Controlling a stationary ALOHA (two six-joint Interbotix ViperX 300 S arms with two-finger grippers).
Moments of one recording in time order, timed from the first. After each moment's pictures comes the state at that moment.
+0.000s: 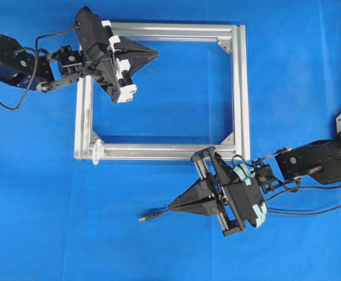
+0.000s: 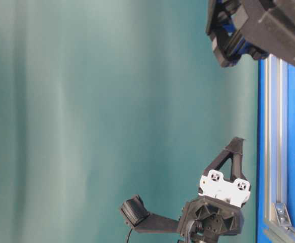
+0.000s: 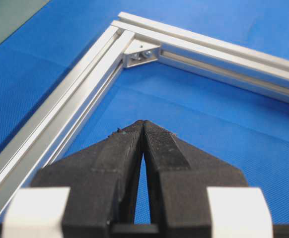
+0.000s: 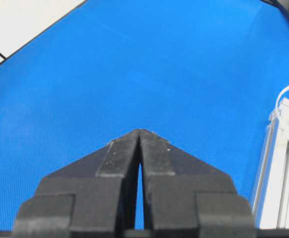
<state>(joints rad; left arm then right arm) 0.28 0.16 0.84 -0.11 -0.78 0.00 0.28 0.16 0.83 -0.11 -0.78 0.00</state>
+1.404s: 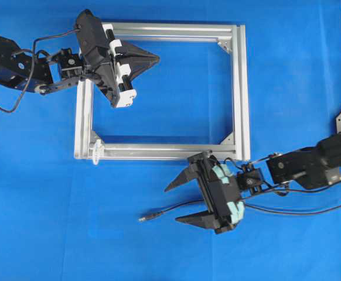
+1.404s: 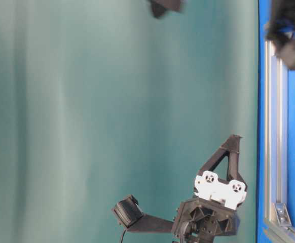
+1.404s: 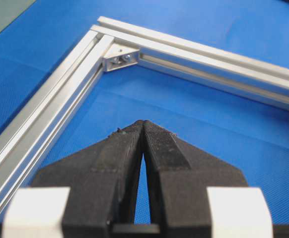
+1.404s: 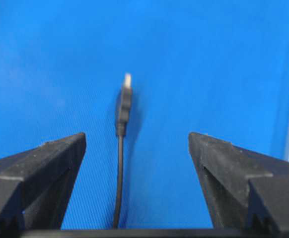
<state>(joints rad) 0.25 0.13 0.83 -0.09 -0.75 -0.02 0.29 0.30 0.79 -0.02 -0.72 0.07</state>
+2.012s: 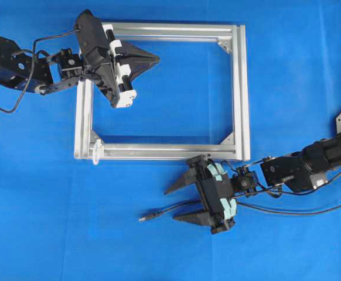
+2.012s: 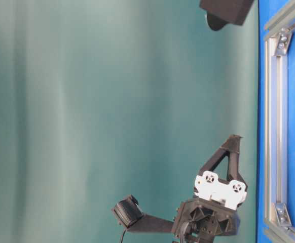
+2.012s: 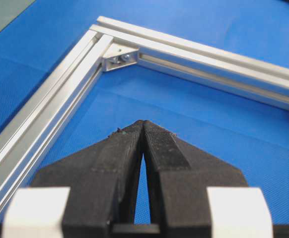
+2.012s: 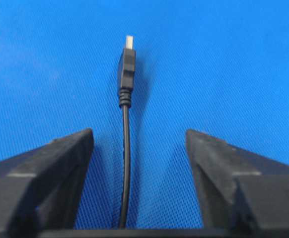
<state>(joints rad) 0.25 0.13 0.83 -0.09 -0.75 -0.02 0.29 0.40 0.78 -0.02 -0.81 0.13</state>
